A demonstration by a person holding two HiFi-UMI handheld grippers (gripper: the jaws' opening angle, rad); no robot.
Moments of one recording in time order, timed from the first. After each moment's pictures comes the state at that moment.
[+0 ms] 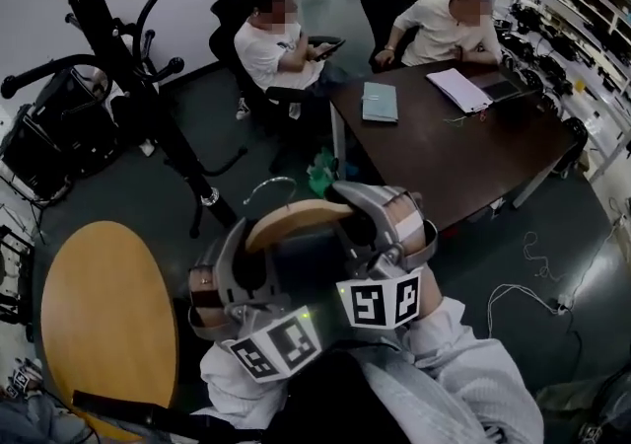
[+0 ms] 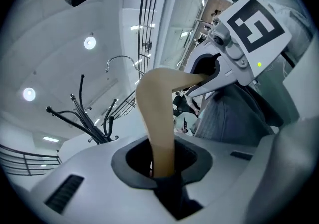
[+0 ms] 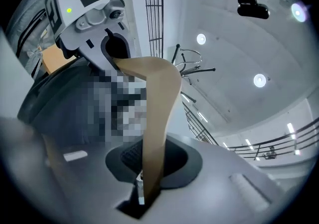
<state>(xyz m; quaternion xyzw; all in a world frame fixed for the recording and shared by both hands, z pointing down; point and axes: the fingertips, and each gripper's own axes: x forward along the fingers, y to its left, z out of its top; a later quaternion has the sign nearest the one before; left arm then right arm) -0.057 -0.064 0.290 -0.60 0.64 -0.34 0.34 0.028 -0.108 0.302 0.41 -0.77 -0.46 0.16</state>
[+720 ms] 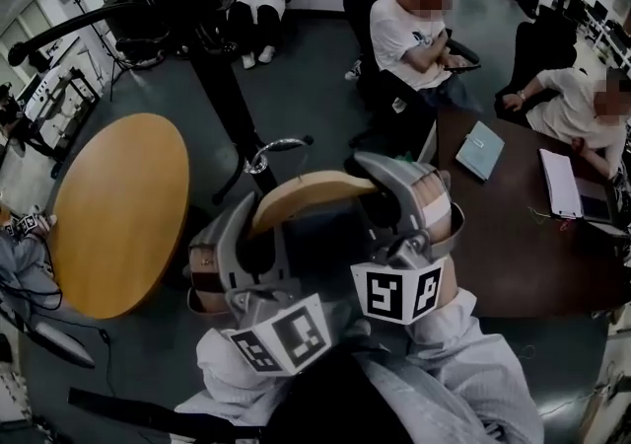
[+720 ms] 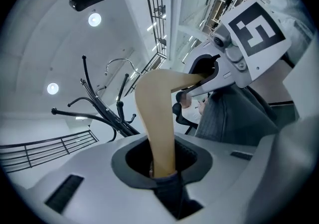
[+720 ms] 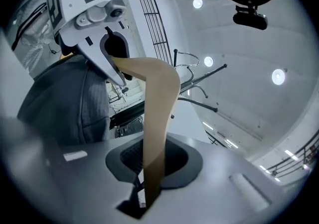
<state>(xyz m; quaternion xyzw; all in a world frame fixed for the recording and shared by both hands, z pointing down) -0.087 -0.151 0.256 -0.42 0.78 -0.40 0.23 -0.036 -0.233 0.261 0.20 -0.84 -0.50 0.04</state>
